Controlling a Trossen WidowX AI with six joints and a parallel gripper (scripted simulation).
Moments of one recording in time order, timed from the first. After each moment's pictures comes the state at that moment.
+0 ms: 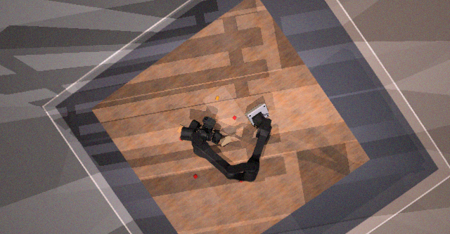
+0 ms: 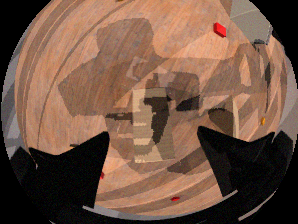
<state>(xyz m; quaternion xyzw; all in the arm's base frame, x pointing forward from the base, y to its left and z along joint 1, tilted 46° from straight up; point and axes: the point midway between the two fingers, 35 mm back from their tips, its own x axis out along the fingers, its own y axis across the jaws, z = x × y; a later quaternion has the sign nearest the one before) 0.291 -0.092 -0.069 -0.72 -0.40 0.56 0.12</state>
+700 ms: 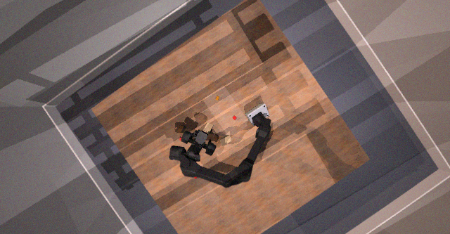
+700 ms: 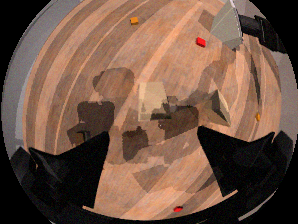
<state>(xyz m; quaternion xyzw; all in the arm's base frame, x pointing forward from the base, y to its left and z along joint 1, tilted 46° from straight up) 0.333 -0.108 -0.026 -0.62 -0.42 0.66 0.04</state>
